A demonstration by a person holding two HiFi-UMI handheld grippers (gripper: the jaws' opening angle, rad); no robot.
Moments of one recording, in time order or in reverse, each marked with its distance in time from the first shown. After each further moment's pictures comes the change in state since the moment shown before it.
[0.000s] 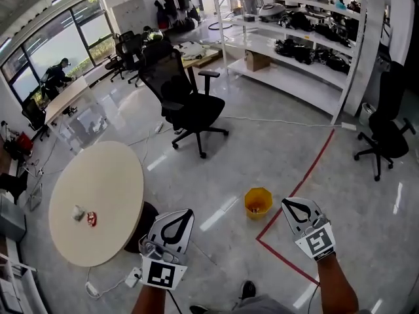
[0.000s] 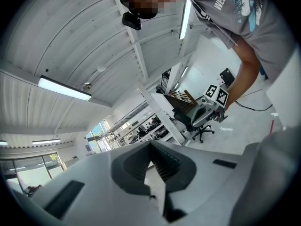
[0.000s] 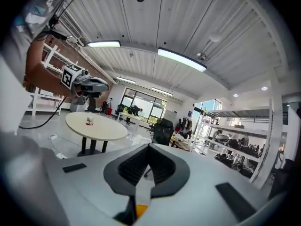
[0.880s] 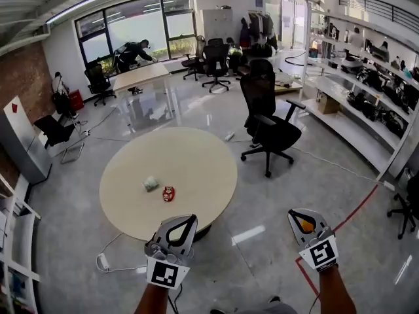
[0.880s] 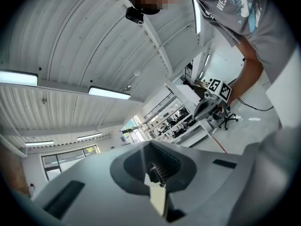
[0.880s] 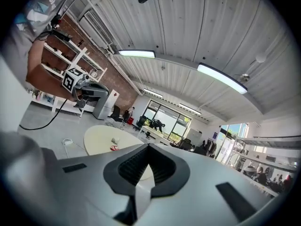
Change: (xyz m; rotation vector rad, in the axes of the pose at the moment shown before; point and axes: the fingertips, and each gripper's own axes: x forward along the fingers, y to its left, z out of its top) left arm -0.465 0.178 -0.126 -0.015 0.083 0.343; right arm 0.129 0.396 0.270 -0.217 -0.165 0.215
